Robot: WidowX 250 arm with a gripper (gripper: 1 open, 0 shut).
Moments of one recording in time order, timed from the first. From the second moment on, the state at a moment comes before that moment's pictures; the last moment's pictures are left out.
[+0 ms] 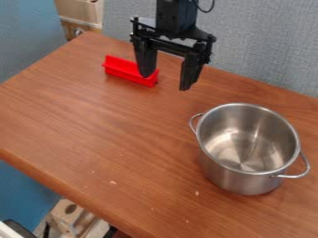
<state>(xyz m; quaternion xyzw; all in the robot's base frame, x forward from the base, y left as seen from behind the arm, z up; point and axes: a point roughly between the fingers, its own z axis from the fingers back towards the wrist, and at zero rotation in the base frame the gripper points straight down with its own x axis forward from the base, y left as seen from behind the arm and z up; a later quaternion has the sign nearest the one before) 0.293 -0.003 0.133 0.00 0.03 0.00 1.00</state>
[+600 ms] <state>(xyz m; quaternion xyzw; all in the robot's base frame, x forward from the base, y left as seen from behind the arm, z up) 0.299 0.032 0.103 -0.02 0.06 0.08 0.99</state>
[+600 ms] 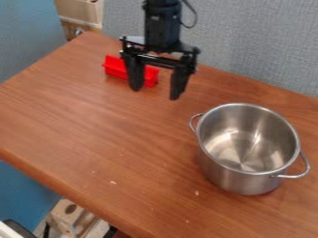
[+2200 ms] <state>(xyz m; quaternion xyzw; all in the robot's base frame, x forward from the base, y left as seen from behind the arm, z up) 0.389 0.157 0.055 -0.05 -0.02 0.55 0.84</state>
